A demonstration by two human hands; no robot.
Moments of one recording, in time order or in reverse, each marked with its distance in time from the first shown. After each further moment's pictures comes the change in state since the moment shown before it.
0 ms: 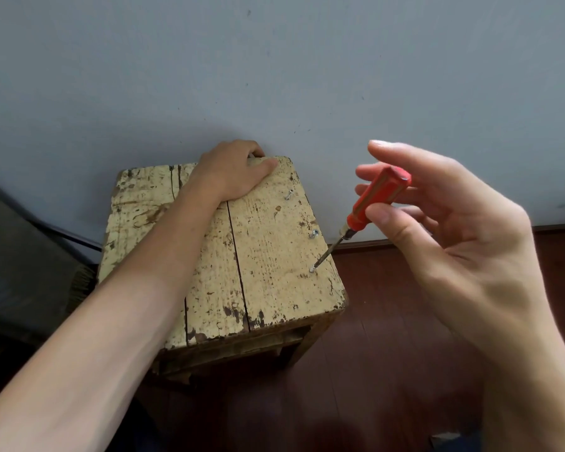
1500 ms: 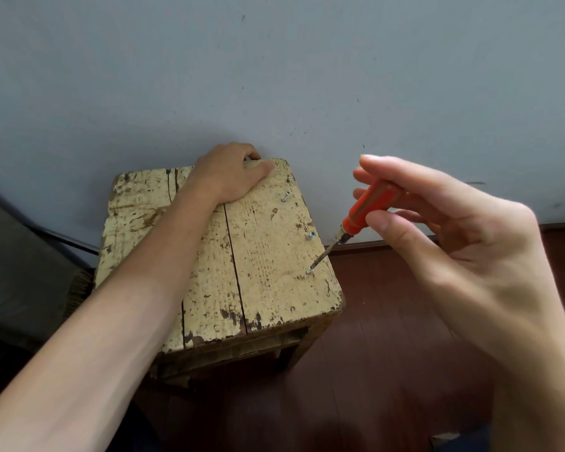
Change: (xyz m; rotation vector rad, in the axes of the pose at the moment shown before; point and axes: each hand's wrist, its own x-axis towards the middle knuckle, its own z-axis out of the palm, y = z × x) left_hand 0.003 -0.004 0.004 0.011 0.006 -0.006; right_hand -0.001 -0.005 -0.007 -0.036 -0.026 -0.010
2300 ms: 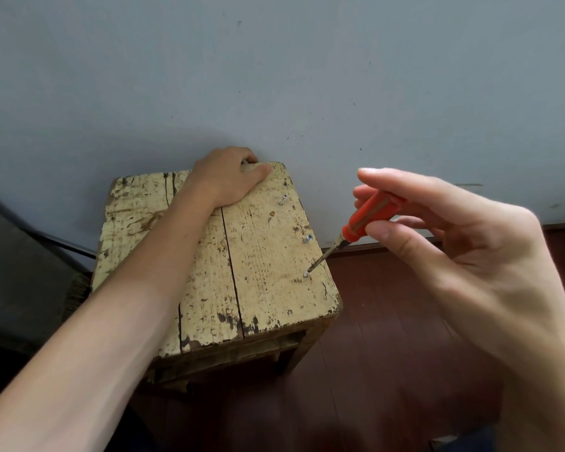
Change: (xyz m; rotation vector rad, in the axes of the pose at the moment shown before) left_hand -0.002 0.004 -0.004 -0.009 -0.015 -0.004; right_hand -0.001 -0.001 -0.009 0.003 -0.031 0.020
